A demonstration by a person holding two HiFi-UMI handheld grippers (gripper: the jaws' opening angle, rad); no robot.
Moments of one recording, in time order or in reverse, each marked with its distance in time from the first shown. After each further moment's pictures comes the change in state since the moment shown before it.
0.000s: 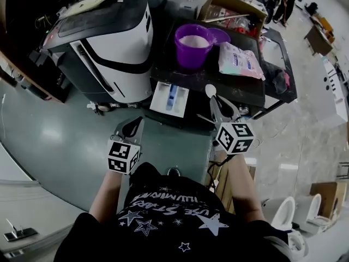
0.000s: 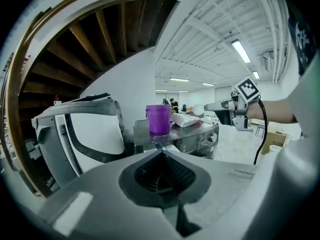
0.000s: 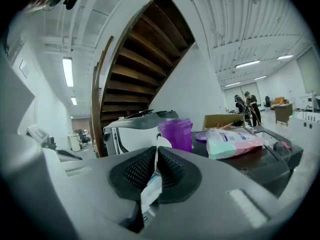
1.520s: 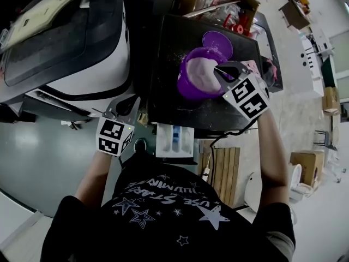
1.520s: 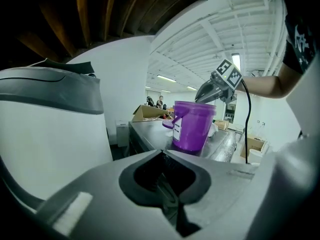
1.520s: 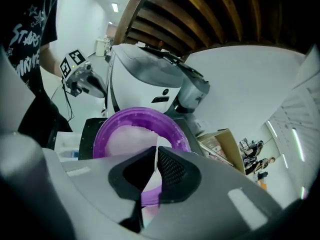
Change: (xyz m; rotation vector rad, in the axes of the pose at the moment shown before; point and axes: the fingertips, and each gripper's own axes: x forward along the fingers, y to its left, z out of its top) left arm 0.235 0.184 0.070 -0.018 0.024 -0.307; right arm 0.262 -0.069 0.084 -0.824 0.698 0.070
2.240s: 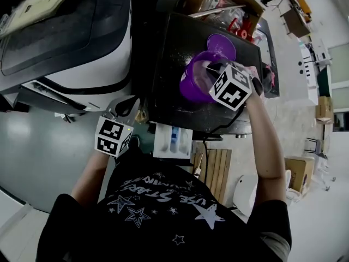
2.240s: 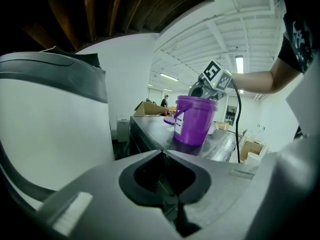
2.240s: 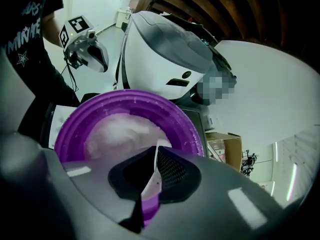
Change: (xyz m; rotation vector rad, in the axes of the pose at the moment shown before) left arm -0.001 0.004 -0.022 -0.053 0.019 -0.007; right arm 0.059 0.009 -0.001 -0.267 0.250 0.093
